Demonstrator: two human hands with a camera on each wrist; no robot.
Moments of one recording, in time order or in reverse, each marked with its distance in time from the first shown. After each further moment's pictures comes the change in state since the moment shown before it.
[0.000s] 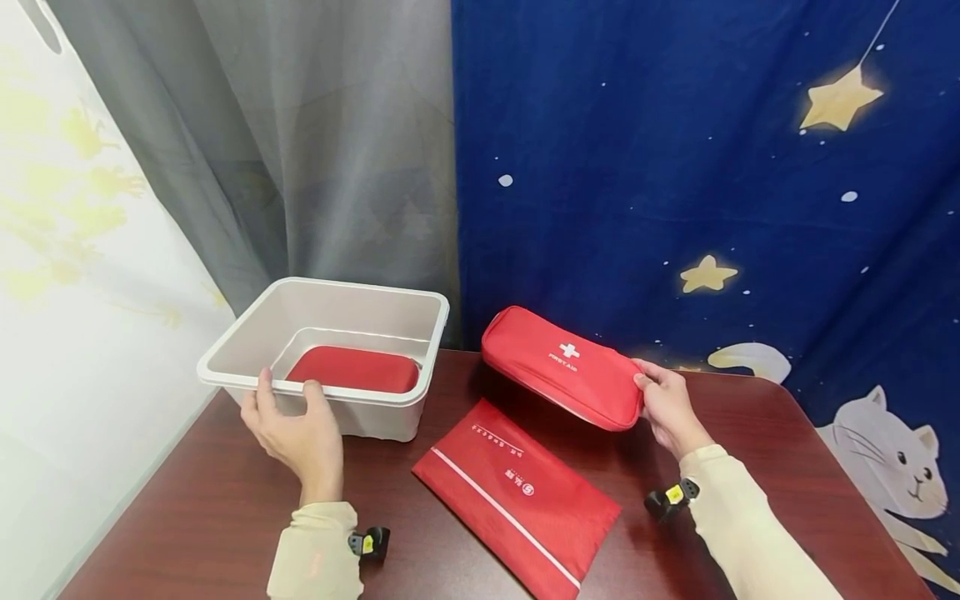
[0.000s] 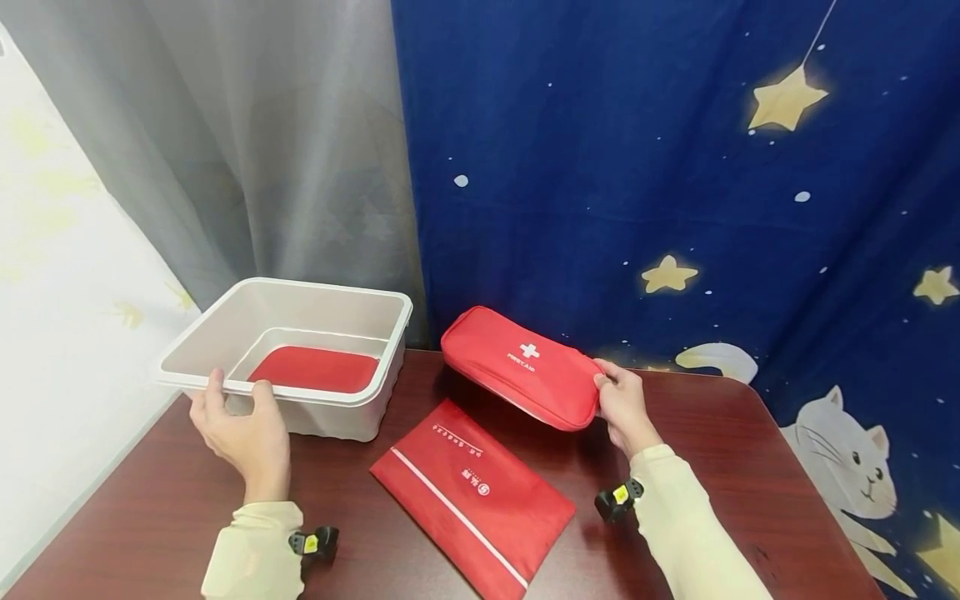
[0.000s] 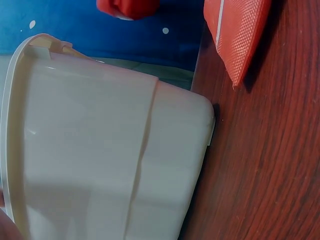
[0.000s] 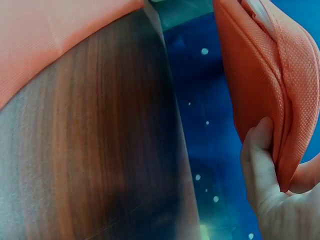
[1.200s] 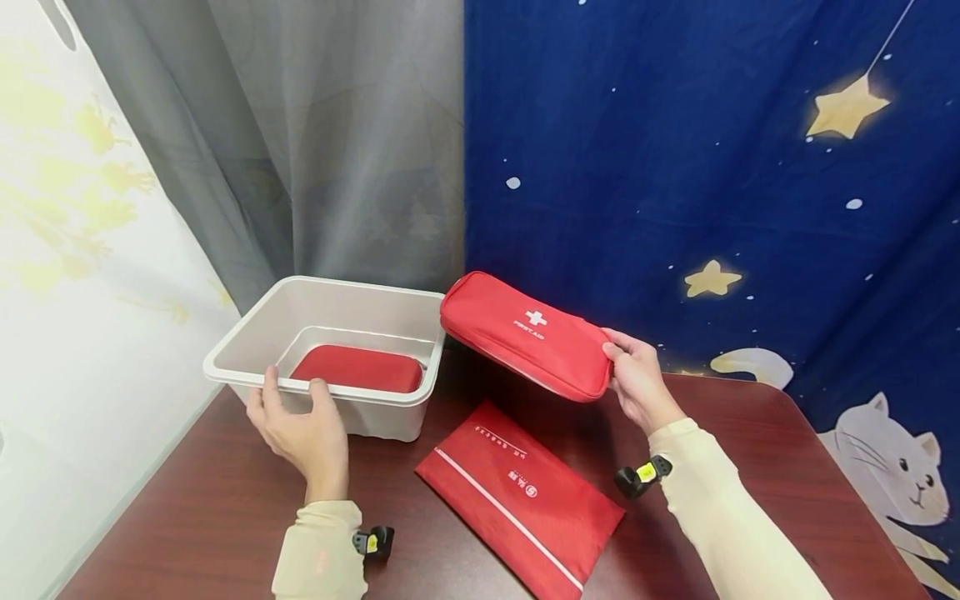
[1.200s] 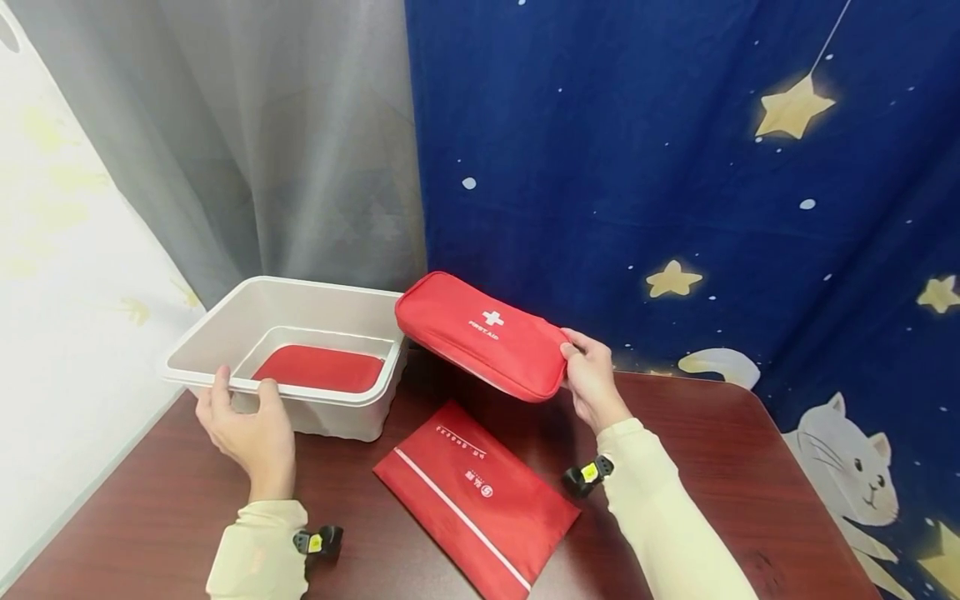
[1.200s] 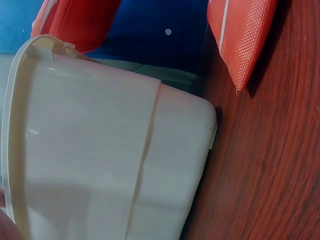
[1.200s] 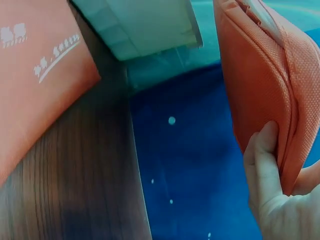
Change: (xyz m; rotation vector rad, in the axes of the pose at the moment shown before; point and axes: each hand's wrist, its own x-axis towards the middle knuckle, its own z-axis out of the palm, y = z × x) left_hand 0.001 0.001 -0.001 -0.002 0.001 0.010; right_hand -0.001 -0.046 0.056 0.103 -0.050 -0.059
